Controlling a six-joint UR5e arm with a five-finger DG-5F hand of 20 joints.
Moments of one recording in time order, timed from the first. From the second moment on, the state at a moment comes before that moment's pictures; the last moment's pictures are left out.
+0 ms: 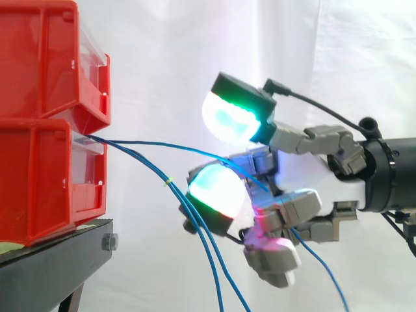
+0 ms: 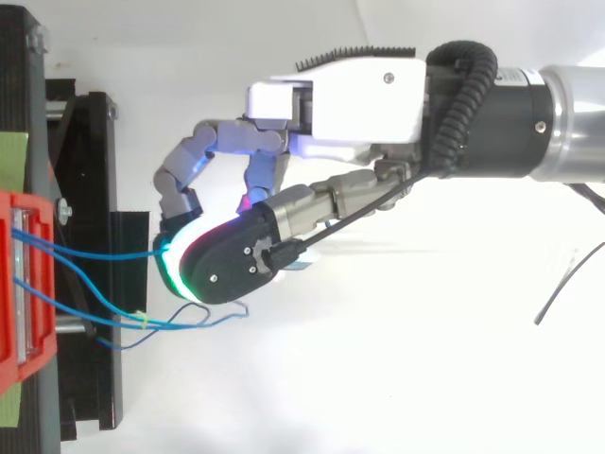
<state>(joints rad) 0.05 -2.32 -1.13 -2.88 -1.56 -0.25</state>
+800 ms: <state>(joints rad) 0.05 -2.32 -1.19 -2.72 -1.47 -0.24</state>
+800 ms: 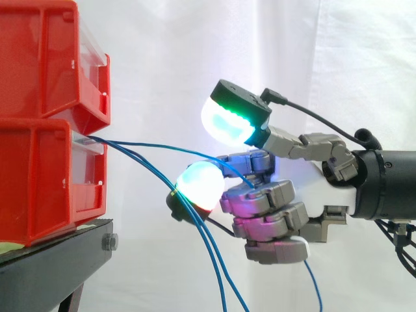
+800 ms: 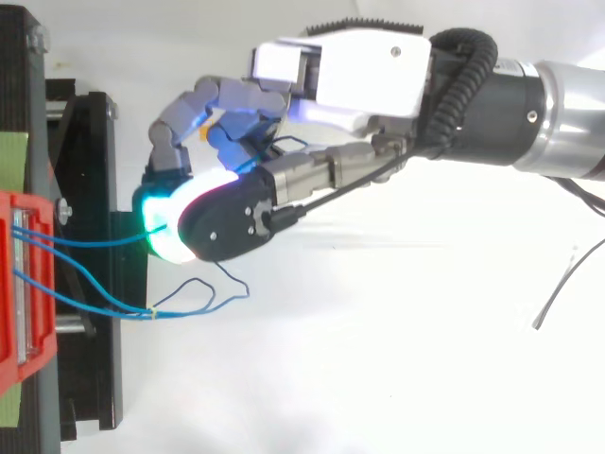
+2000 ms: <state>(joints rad) 0.07 -2.32 -1.19 -2.71 -1.34 -0.23</state>
